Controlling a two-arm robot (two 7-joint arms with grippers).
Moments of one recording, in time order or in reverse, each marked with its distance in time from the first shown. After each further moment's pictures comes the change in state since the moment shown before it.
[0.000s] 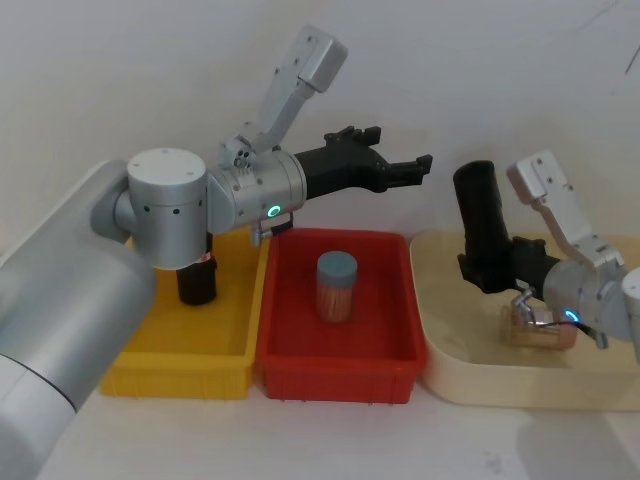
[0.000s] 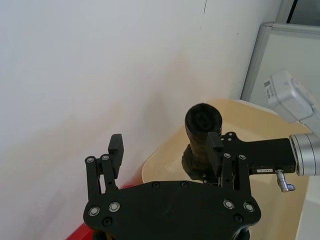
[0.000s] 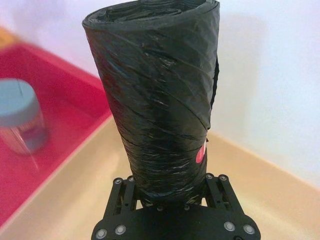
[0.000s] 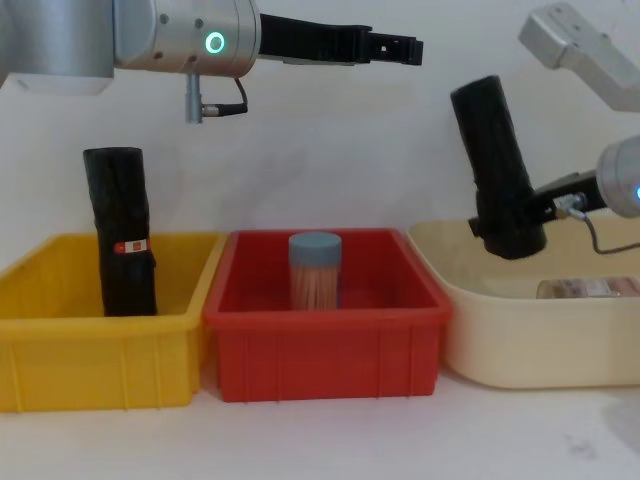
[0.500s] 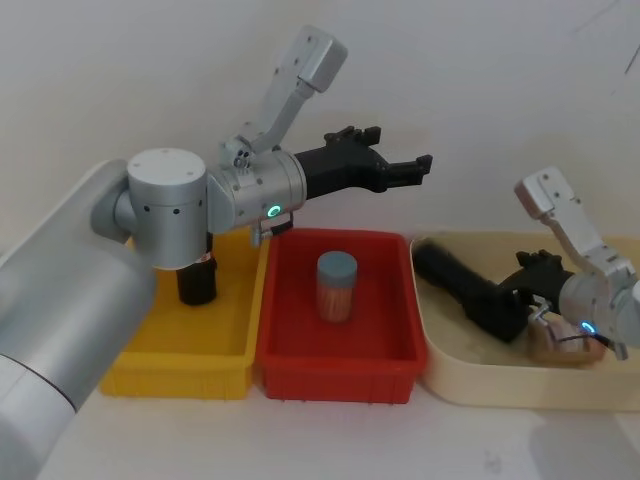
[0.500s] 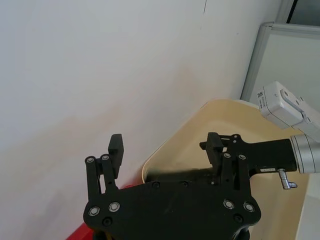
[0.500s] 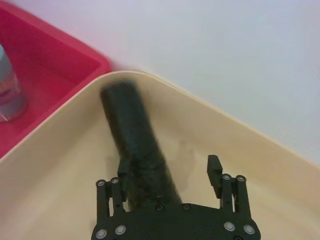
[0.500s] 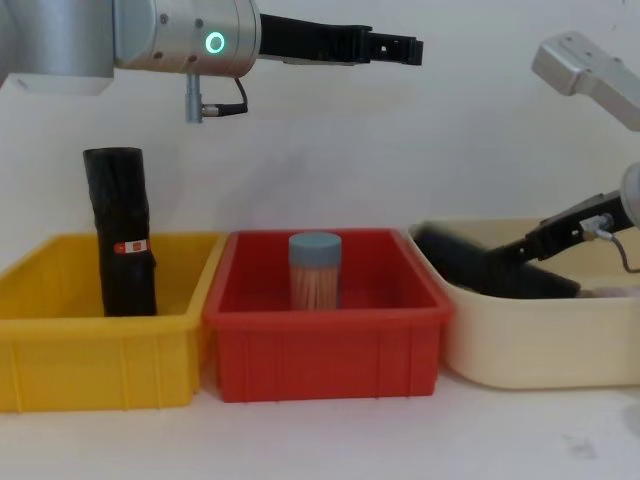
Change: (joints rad) left arm 0.000 0.000 0.000 0.000 0.000 0.000 0.000; right arm 0.002 0.034 -0.018 0.009 -0.030 0.053 0.016
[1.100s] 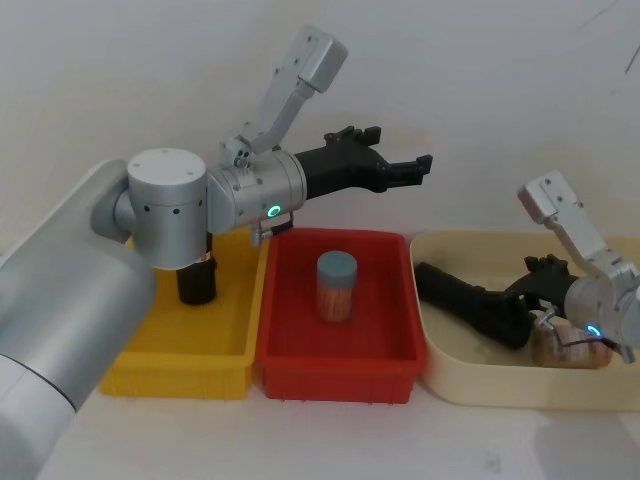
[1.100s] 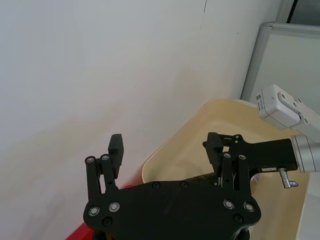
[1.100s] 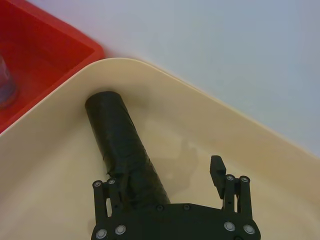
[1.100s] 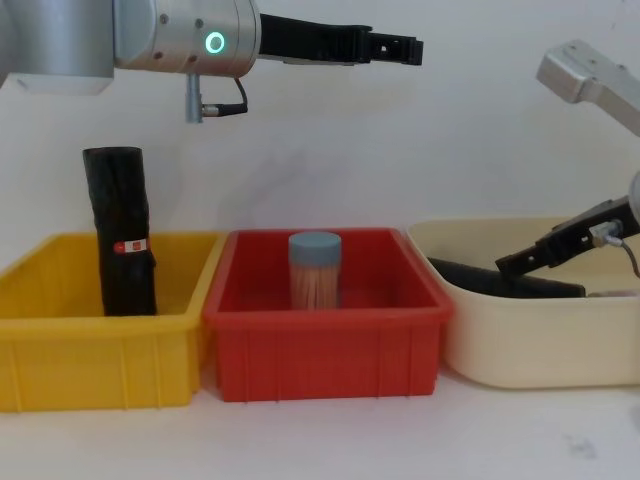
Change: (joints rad) left arm 0.000 0.000 0.000 0.000 0.000 0.000 0.000; right arm 0.001 0.012 -0.006 0.003 -0.011 0.019 0.005
